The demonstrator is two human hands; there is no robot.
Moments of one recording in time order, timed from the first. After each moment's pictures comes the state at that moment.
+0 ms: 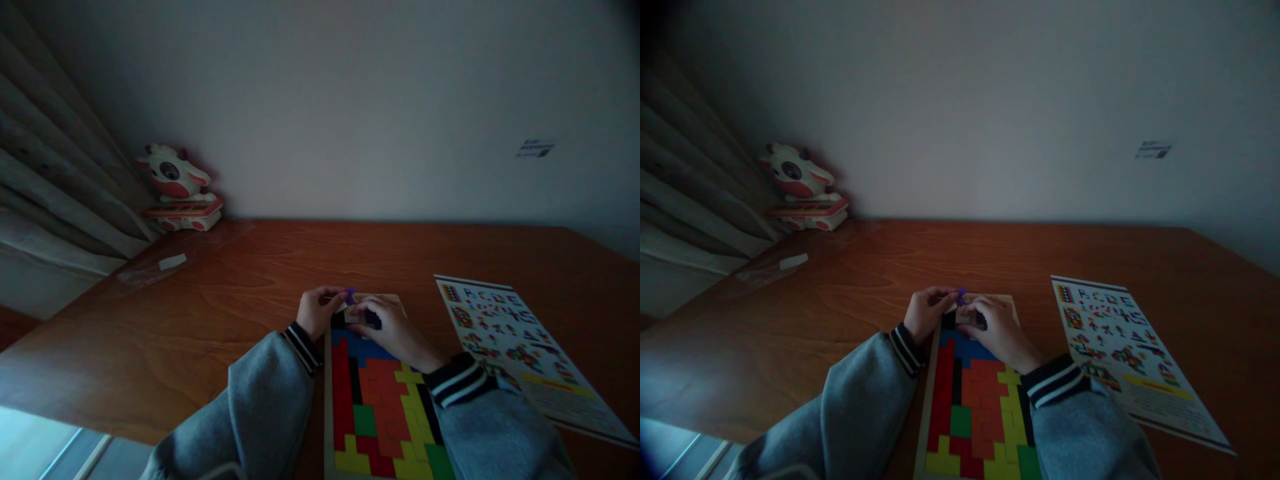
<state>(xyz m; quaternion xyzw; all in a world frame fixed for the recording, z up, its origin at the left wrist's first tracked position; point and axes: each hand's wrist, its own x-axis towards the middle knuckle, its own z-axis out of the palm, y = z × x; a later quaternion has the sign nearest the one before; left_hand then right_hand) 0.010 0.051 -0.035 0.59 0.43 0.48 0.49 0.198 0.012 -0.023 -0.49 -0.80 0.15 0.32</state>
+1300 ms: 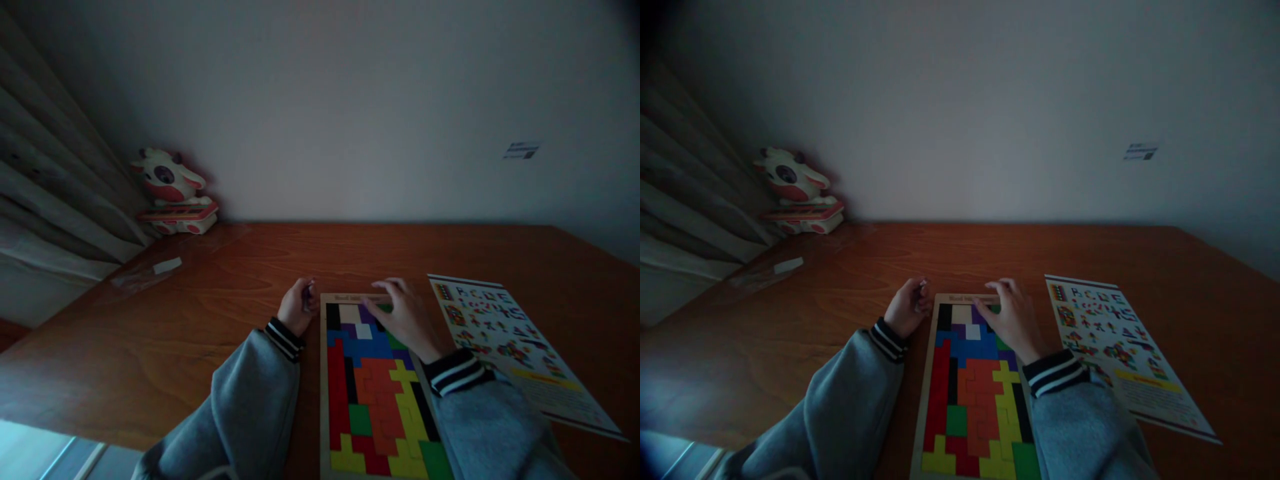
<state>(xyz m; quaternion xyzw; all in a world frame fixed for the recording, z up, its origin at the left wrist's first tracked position) -0.006 0.062 -0.001 0.19 0.38 0.53 0.74 0.227 0.022 -0.024 -0.62 -0.71 0.01 0.33</state>
